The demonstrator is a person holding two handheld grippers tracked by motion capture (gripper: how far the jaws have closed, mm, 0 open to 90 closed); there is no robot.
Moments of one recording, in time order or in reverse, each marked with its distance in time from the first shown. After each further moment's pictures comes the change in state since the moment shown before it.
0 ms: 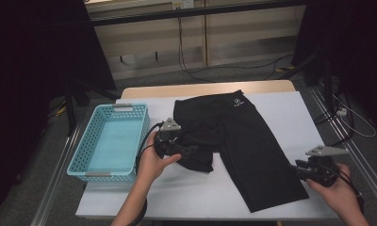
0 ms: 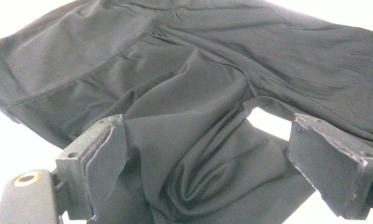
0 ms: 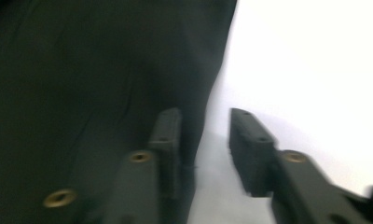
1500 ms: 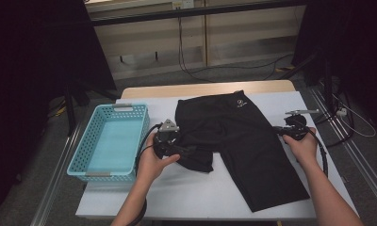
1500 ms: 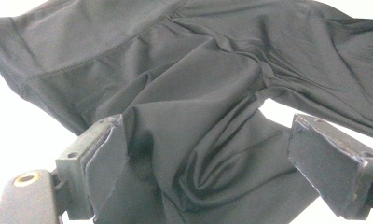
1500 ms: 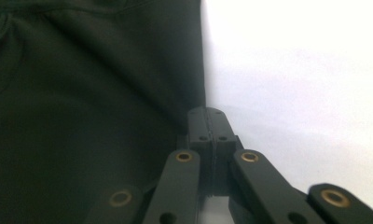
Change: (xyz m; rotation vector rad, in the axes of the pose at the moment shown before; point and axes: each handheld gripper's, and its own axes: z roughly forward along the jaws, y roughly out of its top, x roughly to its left) left arm 0.005 -0.007 0.004 0.013 0.011 -0.028; right arm -0.046 0.083 0.104 -0.062 -0.004 0.187
